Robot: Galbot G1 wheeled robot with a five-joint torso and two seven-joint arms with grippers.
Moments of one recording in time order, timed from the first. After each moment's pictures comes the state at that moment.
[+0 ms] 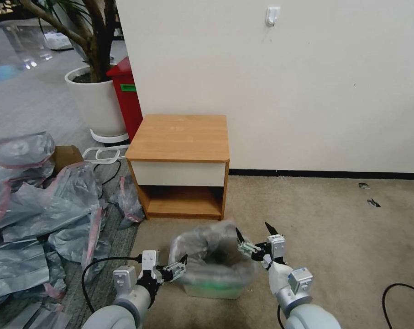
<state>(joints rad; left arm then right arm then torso) 1.70 -1.31 -0.42 -2.21 -0.53 0.57 -0.14 -1.65 1.44 0.37 2.02 0.12 -0.05 -0.06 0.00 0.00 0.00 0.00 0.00</state>
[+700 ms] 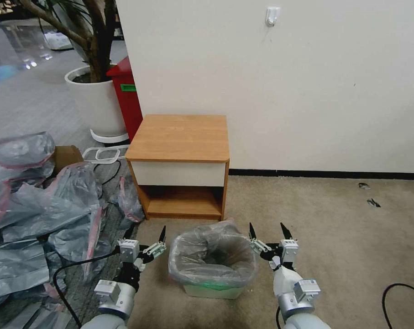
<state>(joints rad) 1.71 -1.31 -0.49 -2.03 -0.25 -0.12 -0.01 -1.68 1.50 0.41 2.00 0.09 0.15 0.04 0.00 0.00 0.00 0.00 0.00</state>
